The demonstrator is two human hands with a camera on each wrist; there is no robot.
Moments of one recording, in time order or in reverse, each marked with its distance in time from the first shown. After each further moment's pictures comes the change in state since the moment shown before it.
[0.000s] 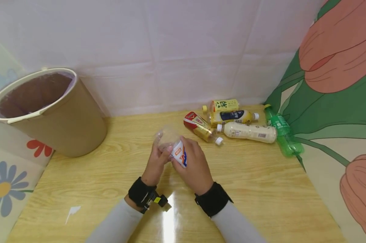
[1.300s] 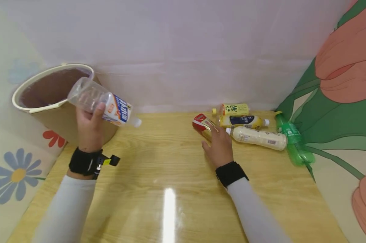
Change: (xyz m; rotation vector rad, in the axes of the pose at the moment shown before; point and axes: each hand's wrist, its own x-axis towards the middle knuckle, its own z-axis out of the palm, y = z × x) left_hand 0.010 0.145 -0.137 -0.041 0.389 0.598; right_hand 0.054 0.089 -0.007 -0.254 0.005 0.061
